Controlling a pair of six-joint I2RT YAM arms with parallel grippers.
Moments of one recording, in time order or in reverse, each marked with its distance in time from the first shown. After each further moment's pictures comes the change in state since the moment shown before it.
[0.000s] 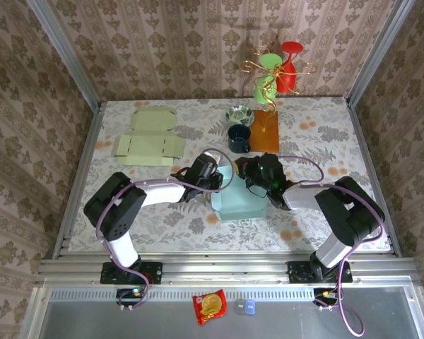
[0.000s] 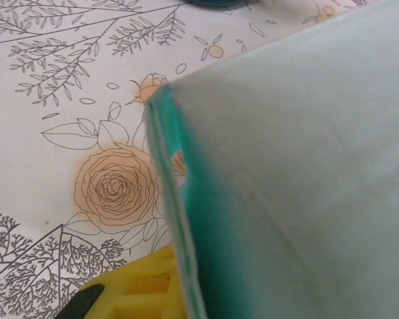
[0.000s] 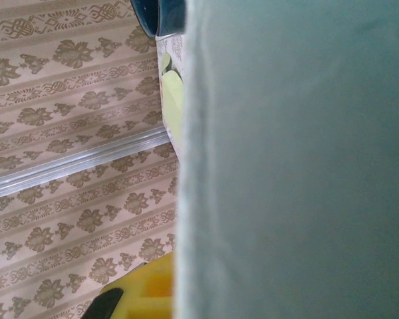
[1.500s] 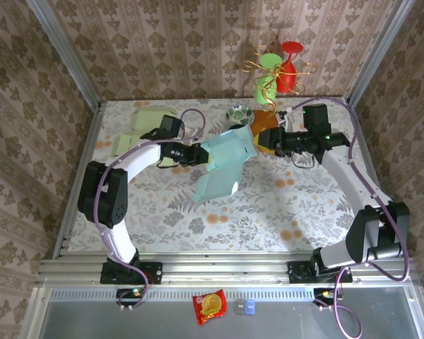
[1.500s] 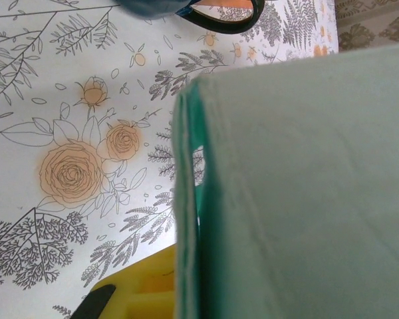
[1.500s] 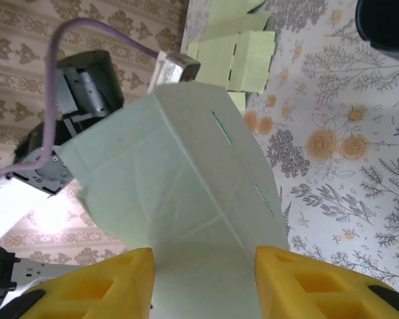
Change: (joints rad) left arm 0.388 0.060 0.396 -0.571 0.860 0.045; right arm -0.403 -0.182 0.603 -1.210 -0.779 -1.174
